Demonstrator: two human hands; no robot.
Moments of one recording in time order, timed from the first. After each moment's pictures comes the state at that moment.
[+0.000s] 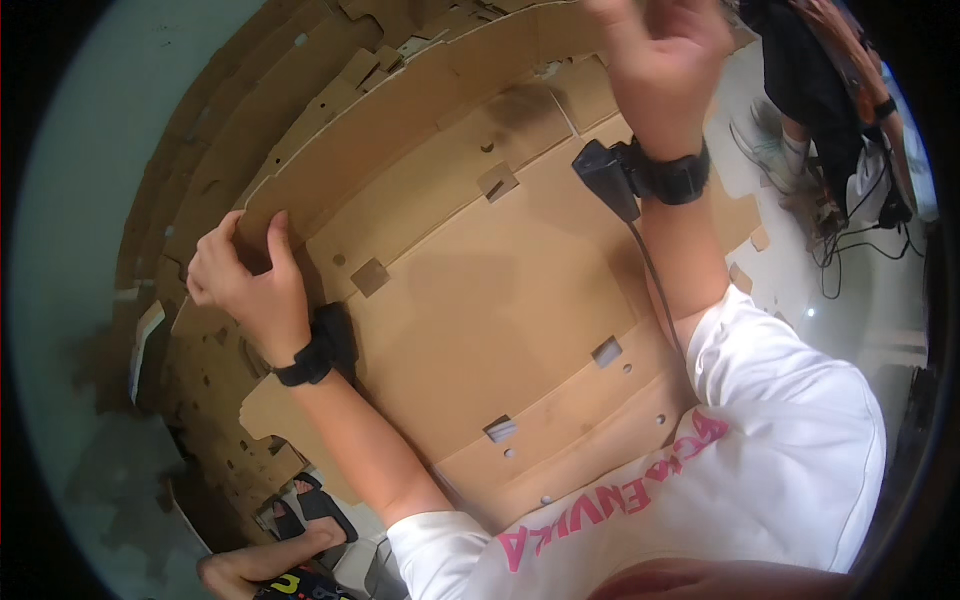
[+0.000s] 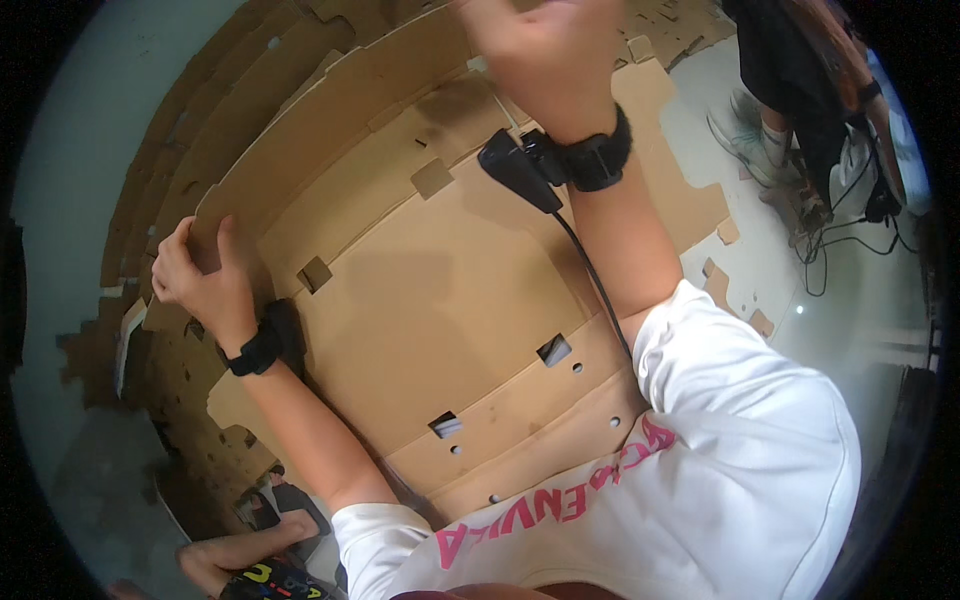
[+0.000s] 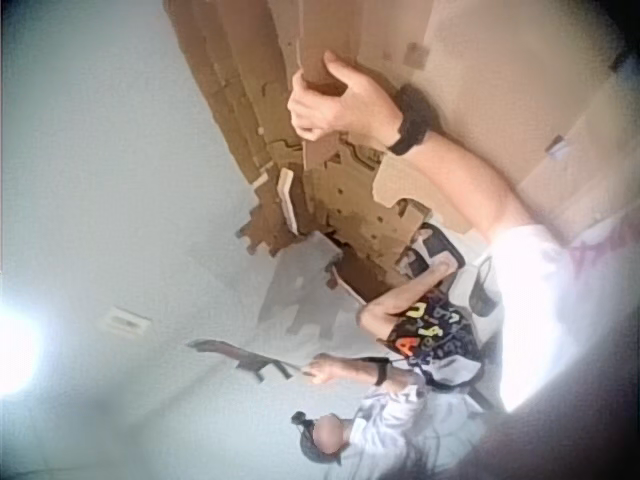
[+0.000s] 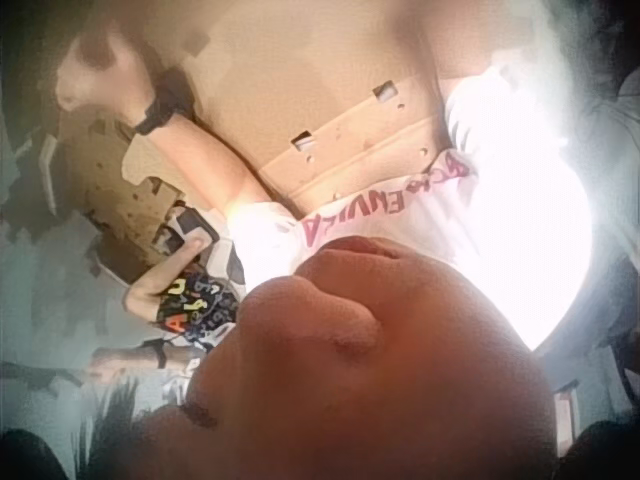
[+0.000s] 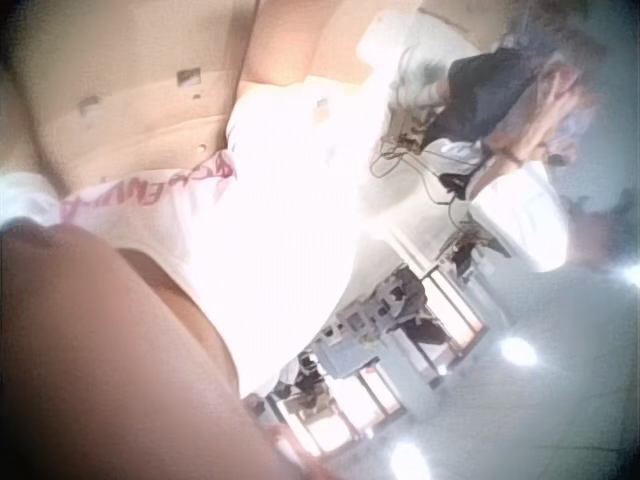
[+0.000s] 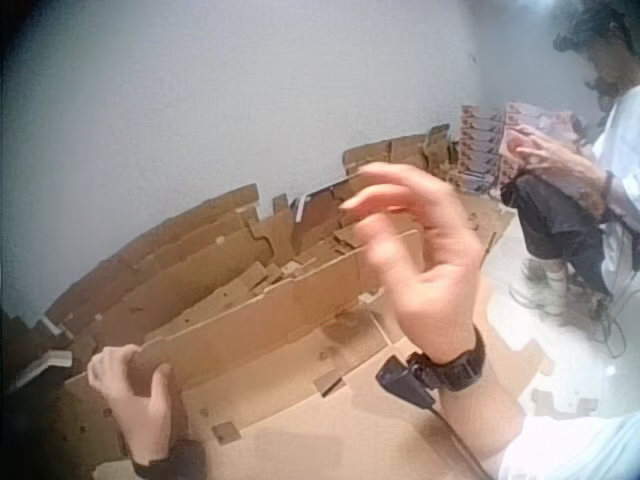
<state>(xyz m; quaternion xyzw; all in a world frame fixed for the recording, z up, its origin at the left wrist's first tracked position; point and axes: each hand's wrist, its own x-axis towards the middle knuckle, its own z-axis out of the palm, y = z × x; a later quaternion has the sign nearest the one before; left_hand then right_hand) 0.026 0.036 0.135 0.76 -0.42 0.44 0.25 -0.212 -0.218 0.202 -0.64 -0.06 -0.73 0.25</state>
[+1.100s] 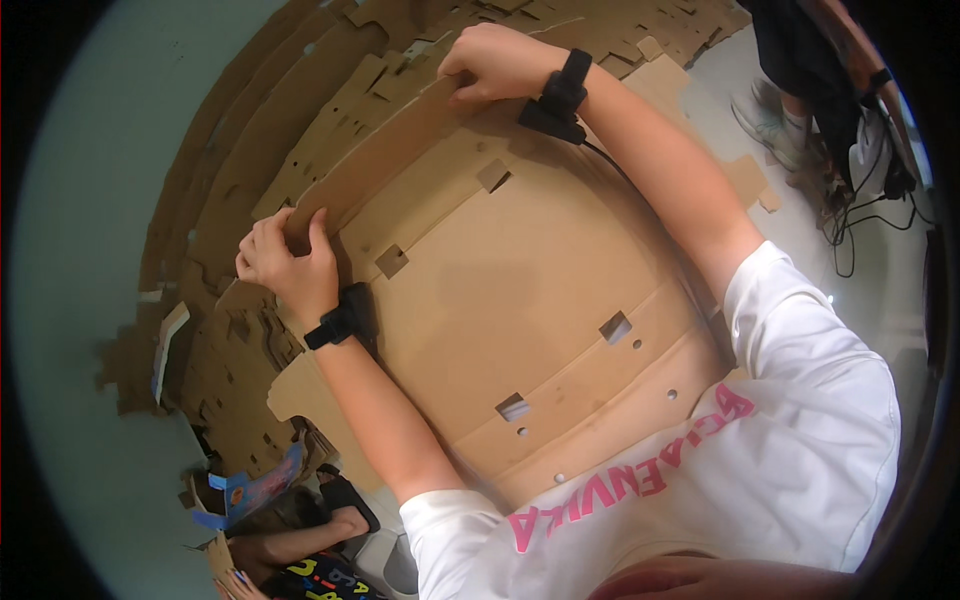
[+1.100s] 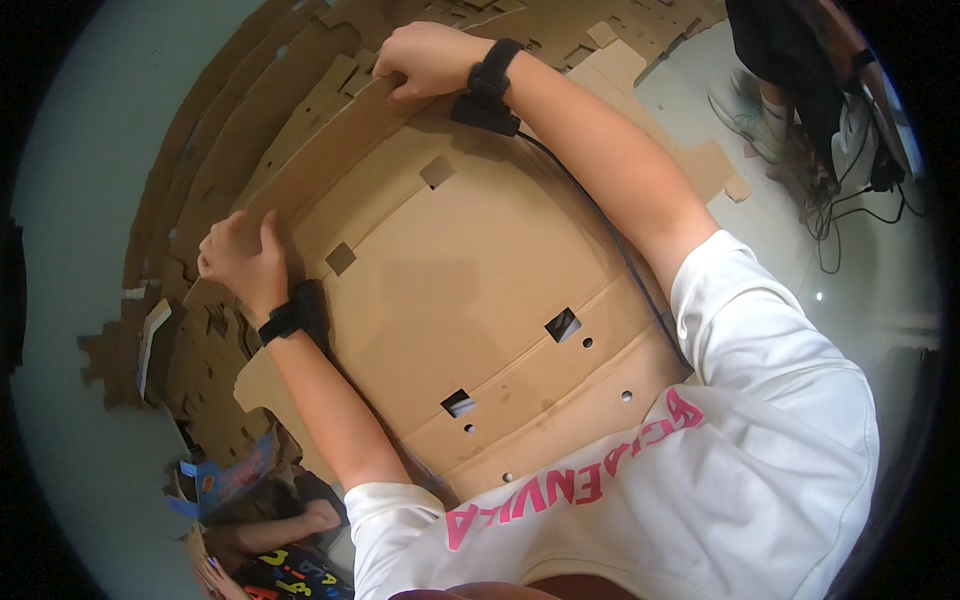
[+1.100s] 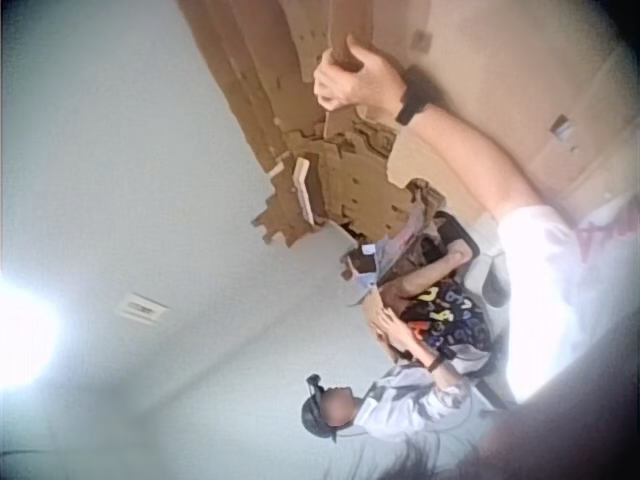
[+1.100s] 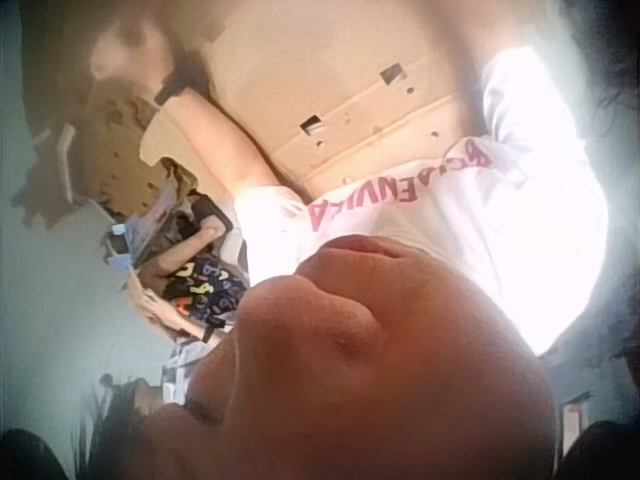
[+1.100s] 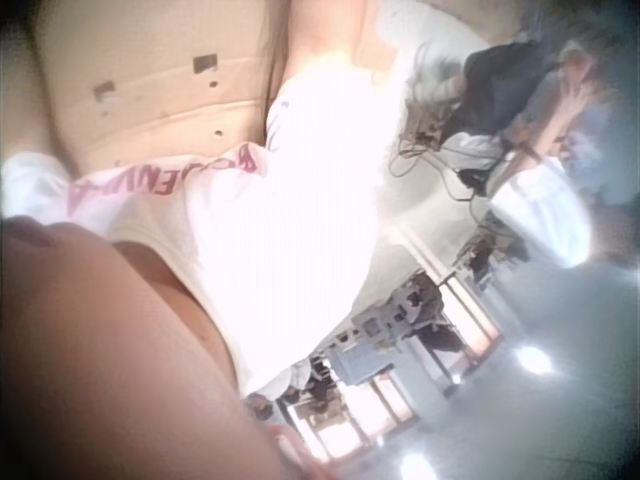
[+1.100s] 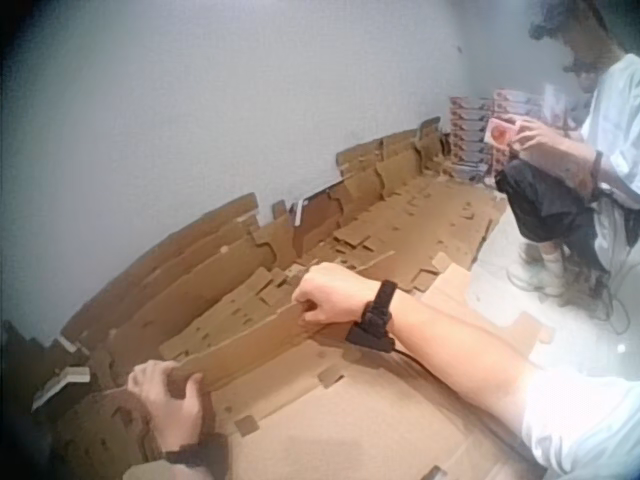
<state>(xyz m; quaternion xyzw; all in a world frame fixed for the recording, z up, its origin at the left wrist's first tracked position) 0.039 0.037 0.109 0.73 -0.46 0.41 0.28 -0.150 -0.266 0.150 -0.98 0.04 -0.20 0.08</state>
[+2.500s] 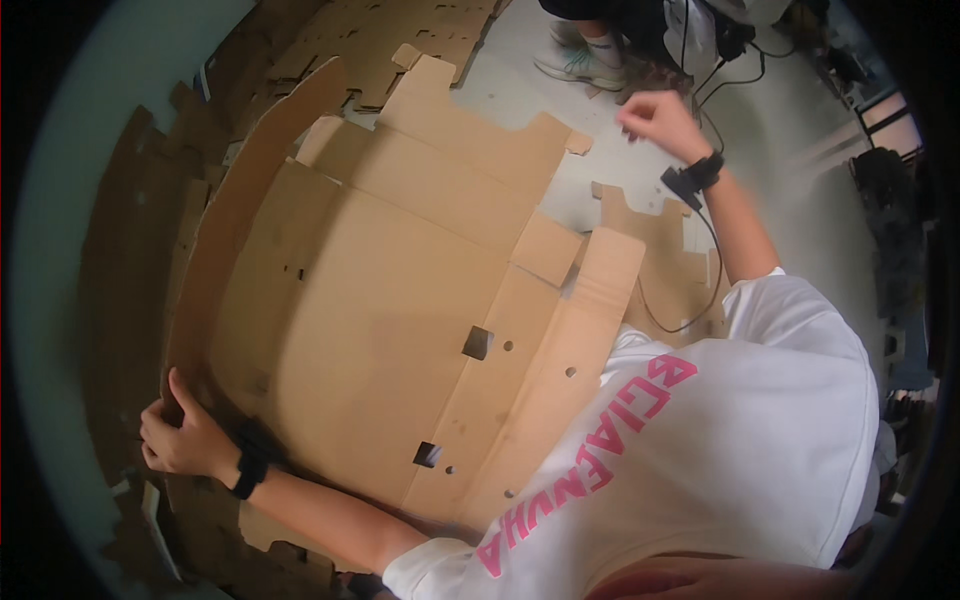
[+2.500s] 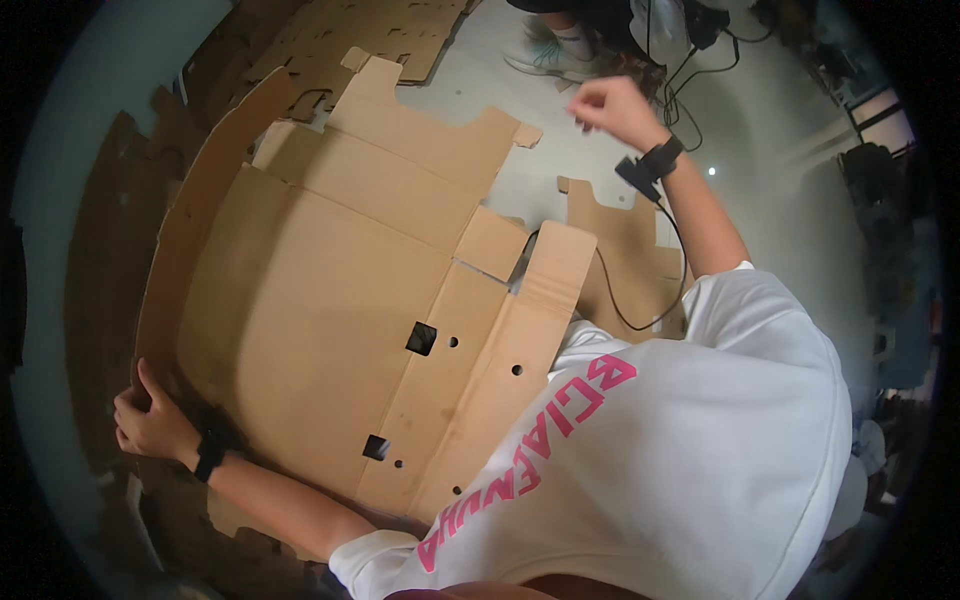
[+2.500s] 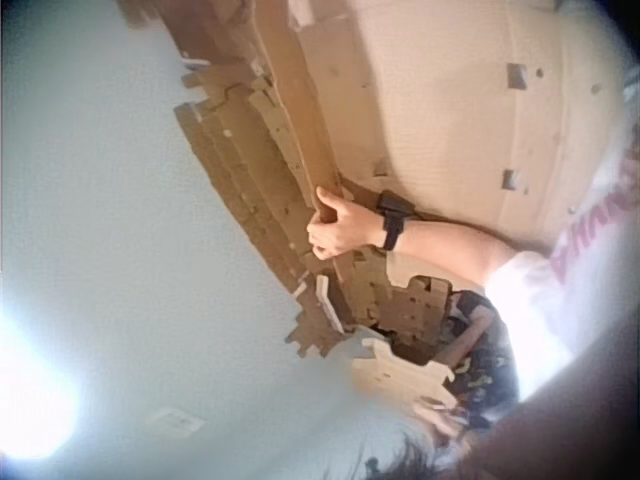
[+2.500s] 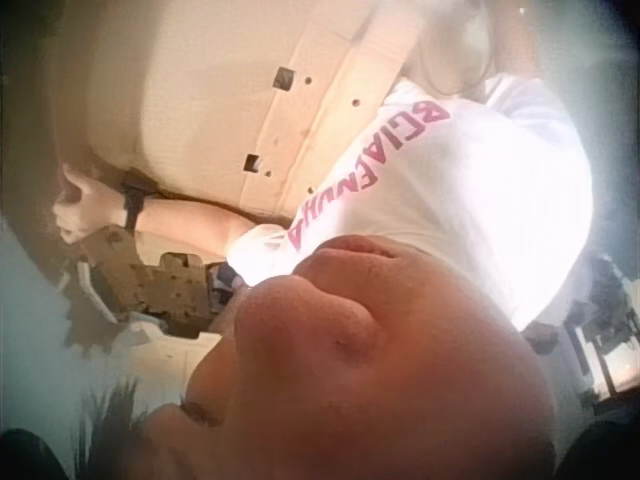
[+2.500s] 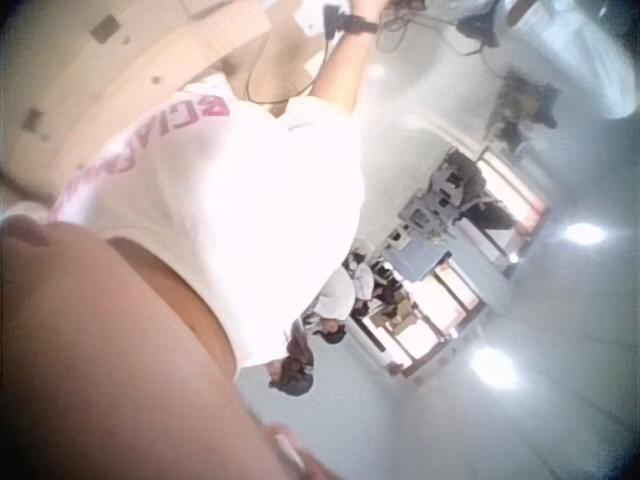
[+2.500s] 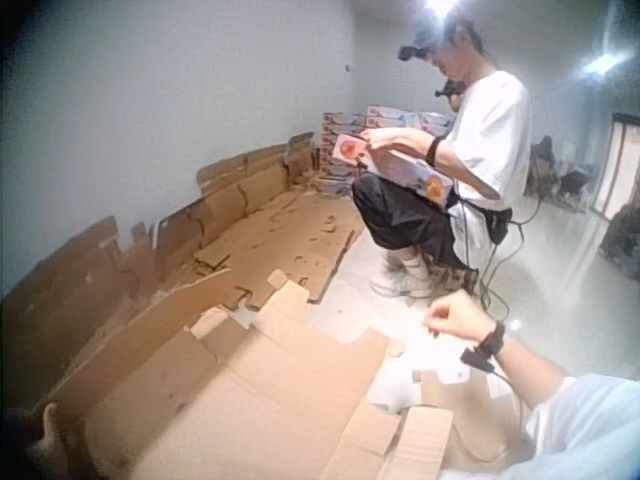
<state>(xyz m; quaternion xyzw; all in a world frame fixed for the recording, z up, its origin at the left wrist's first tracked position) 0.020 0.043 0.130 0.73 -0.41 0.52 0.16 -0.607 -0.249 0.060 -0.74 0.55 -0.25 0.30</state>
